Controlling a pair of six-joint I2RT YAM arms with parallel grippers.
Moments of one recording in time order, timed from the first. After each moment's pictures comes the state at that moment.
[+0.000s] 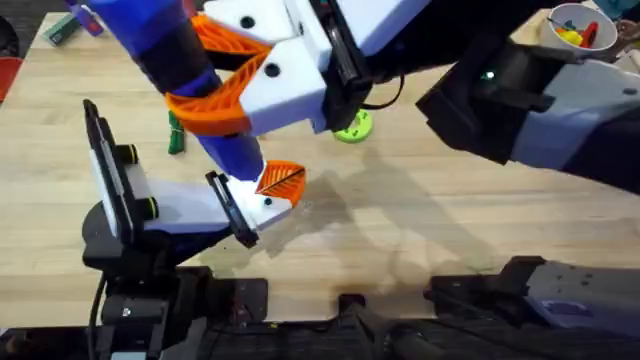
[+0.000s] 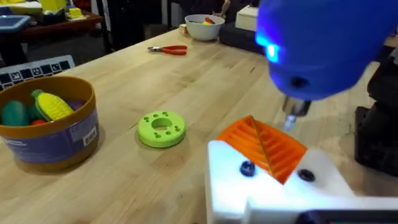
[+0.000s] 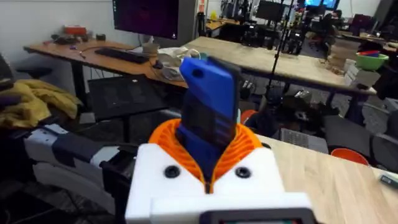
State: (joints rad) left arm 0.01 0.00 0.01 -0.10 1.04 0.02; right arm 0.76 1.42 1.03 0.69 -1.11 0.09
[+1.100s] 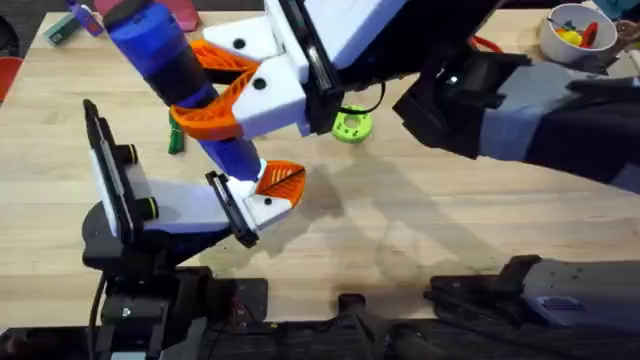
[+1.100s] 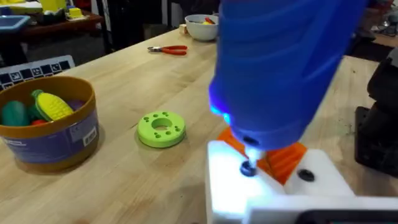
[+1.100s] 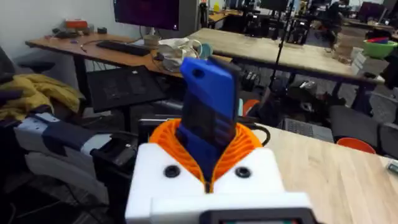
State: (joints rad) left arm 0.01 0.00 0.01 -0.10 1.04 0.02; right arm 0.76 1.51 1.03 0.71 -1.12 0.07
